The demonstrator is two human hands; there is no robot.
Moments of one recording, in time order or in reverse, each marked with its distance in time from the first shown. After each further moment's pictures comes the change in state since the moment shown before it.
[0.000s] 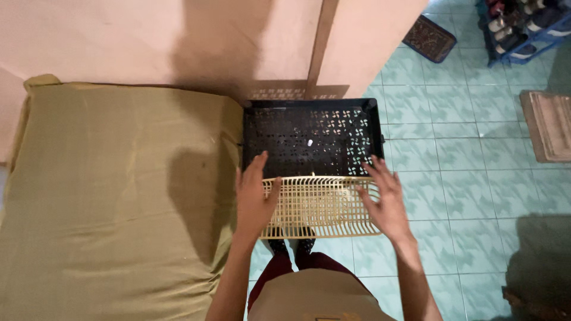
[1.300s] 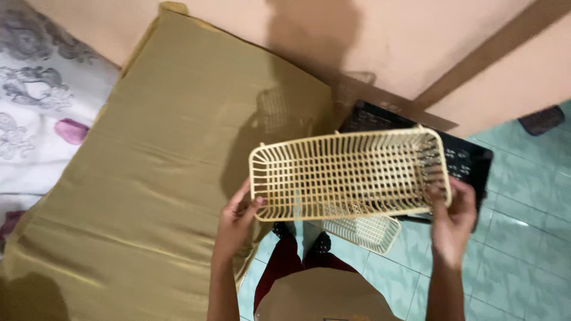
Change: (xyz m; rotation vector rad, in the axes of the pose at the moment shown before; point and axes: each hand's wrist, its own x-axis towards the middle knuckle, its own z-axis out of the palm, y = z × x) left_hand -0.120 -0.087 -0.128 -0.890 0.333 -0.529; right_hand 0.056 -0.053 0.055 0.850 0.121 0.043
